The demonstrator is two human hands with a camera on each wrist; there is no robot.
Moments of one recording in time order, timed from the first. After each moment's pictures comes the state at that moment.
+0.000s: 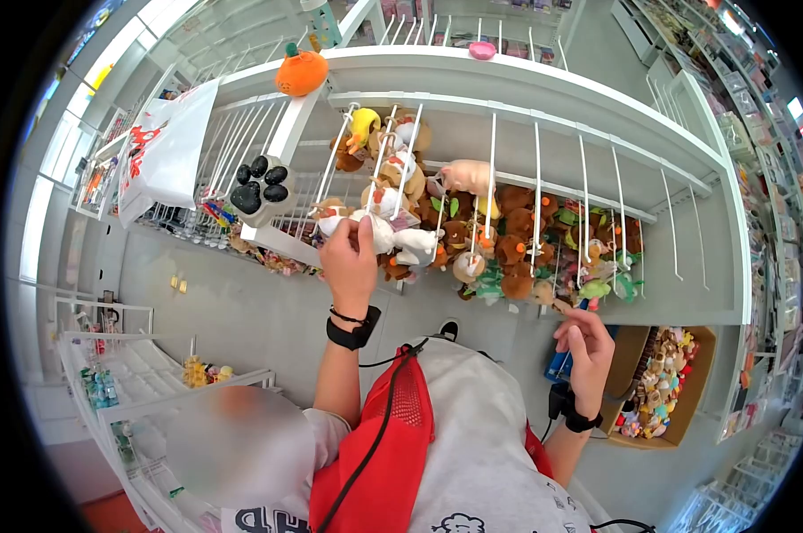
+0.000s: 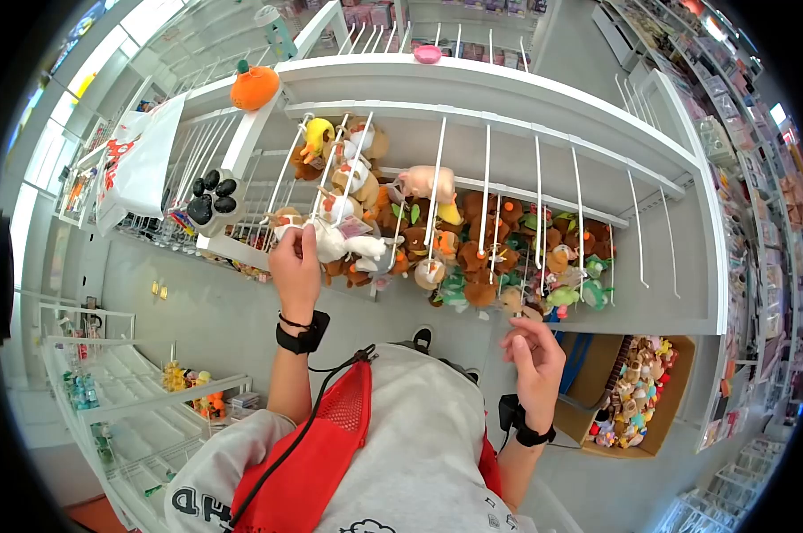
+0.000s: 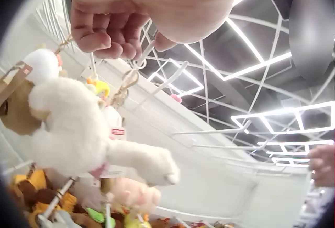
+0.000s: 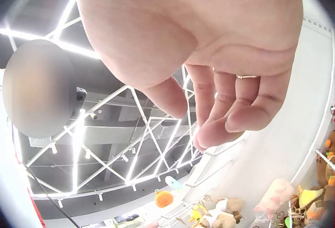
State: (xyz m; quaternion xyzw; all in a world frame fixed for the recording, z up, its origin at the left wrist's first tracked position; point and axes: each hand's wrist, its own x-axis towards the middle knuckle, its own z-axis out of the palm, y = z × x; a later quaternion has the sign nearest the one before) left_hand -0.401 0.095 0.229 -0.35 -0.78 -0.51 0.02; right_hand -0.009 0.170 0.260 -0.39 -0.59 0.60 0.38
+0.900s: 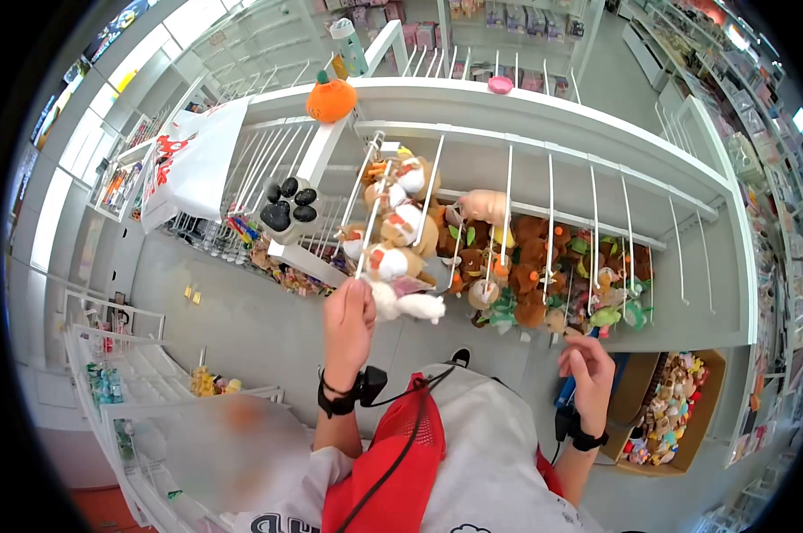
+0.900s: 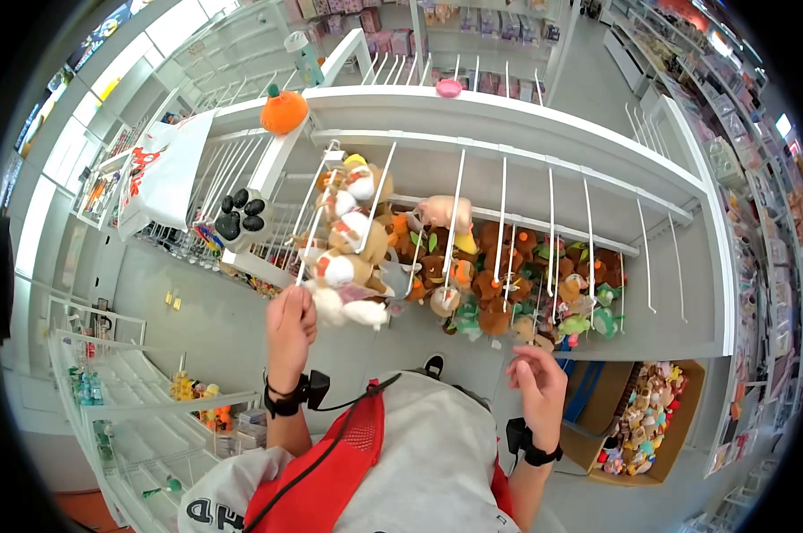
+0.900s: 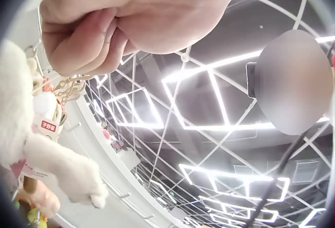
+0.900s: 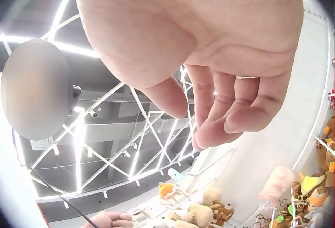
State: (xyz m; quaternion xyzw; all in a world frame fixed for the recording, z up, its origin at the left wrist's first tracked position) left_hand -0.366 0.022 0.300 -0.25 -0.65 -0.65 -0.30; right_hand -0.007 0.168 0.256 -0.39 -0.59 0.62 0.34
